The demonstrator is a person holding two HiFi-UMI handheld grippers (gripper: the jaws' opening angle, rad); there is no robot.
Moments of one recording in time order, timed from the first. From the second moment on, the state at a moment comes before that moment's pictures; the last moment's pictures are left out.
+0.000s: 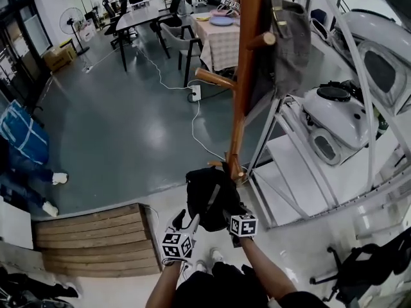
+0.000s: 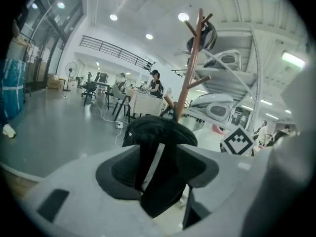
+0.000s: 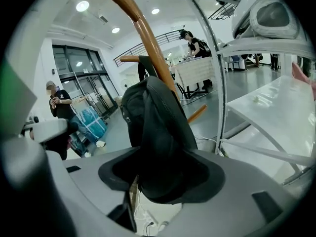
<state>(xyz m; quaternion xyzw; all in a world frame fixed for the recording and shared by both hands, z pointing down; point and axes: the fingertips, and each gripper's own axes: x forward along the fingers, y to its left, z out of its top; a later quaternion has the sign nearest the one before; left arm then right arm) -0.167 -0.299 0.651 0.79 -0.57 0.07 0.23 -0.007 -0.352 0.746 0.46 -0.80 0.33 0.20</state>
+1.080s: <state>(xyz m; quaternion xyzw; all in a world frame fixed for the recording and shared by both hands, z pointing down) -0.199 -0.226 0.517 0.79 -0.60 -0.02 0.13 -0.018 -0.258 0.562 0.49 -0.83 0.24 0.08</state>
